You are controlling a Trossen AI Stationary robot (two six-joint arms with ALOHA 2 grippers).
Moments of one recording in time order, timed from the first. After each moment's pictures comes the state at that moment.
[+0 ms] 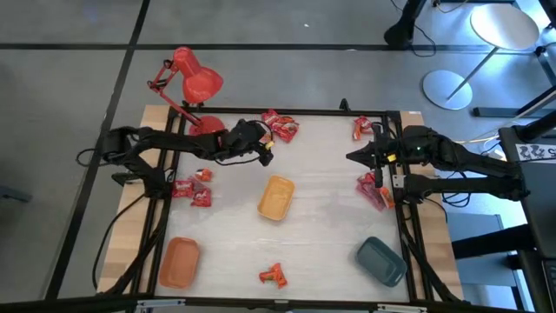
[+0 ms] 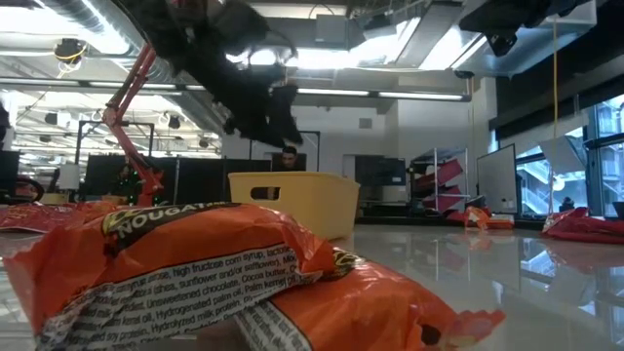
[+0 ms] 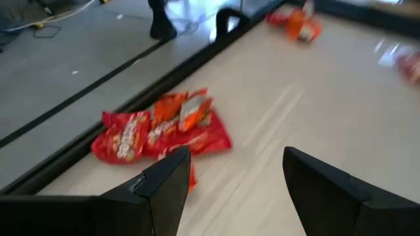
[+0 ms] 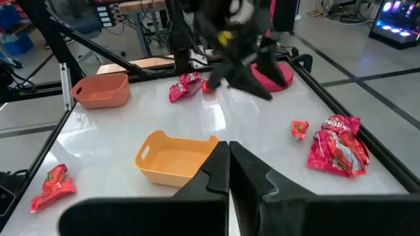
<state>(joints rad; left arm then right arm) 0.29 1.55 0.86 0.11 -0.38 -0.18 -0.19 0.64 0.77 -0.43 -0.12 0.06</state>
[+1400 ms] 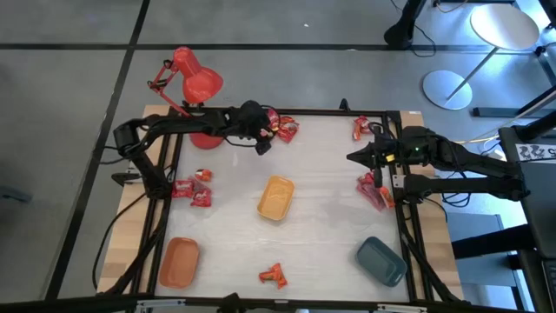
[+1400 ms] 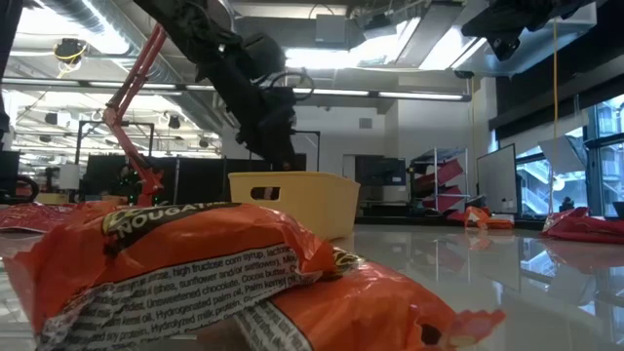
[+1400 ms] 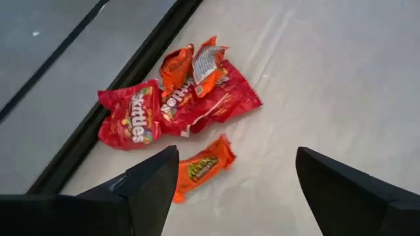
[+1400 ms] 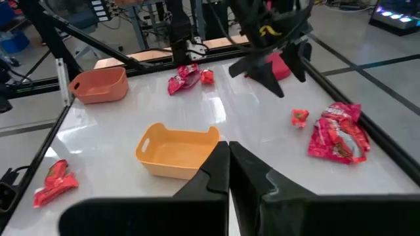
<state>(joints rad) 0.48 1.67 1.11 -0.26 -0.10 0.06 -0.19 0.64 0.77 -0.47 -0.10 0.08</state>
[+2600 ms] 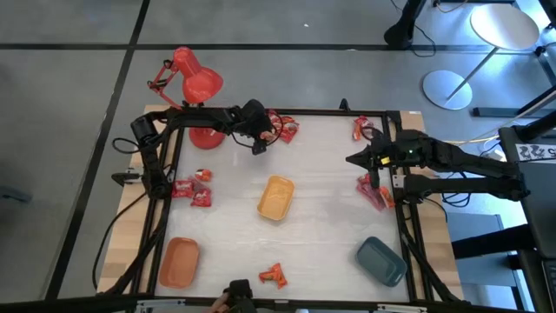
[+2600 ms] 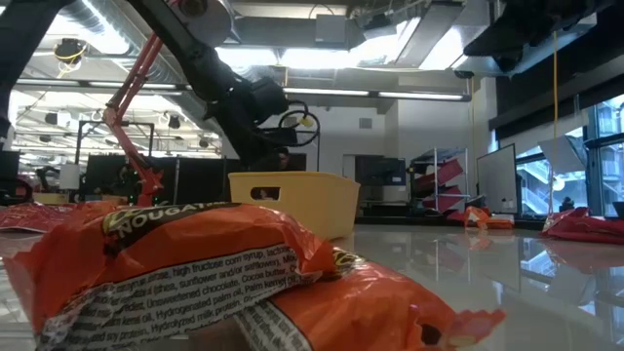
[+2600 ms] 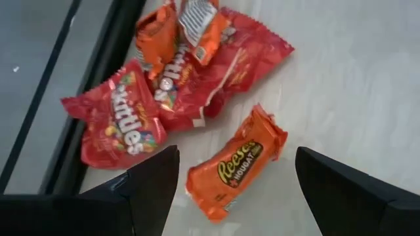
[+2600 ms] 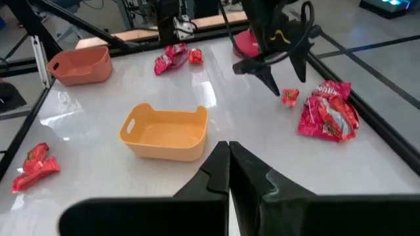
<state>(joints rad) 0.58 1.86 1.11 -0.17 0.01 0.40 -0.19 0.64 0.72 -0.50 -0.08 0.07</state>
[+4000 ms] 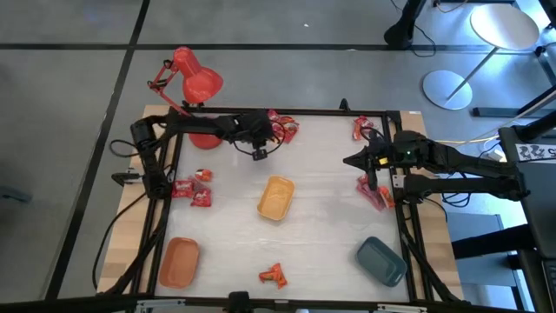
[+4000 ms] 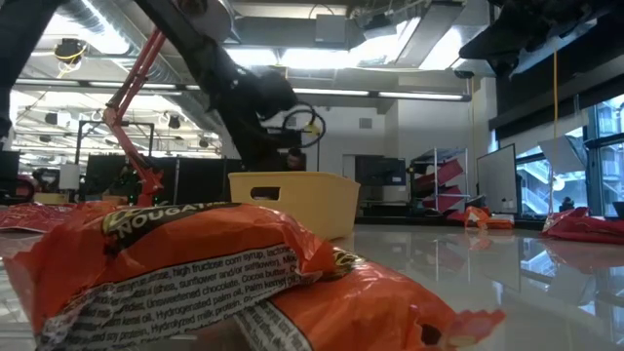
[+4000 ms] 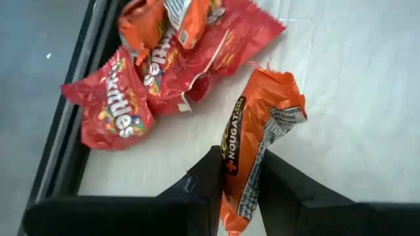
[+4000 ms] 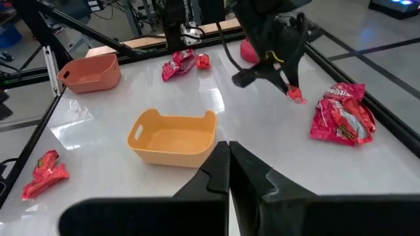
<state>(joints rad) 0.47 1.82 1.11 -0.25 -0.17 0.35 -0.19 0.64 0.68 -0.41 -0.11 0.10</state>
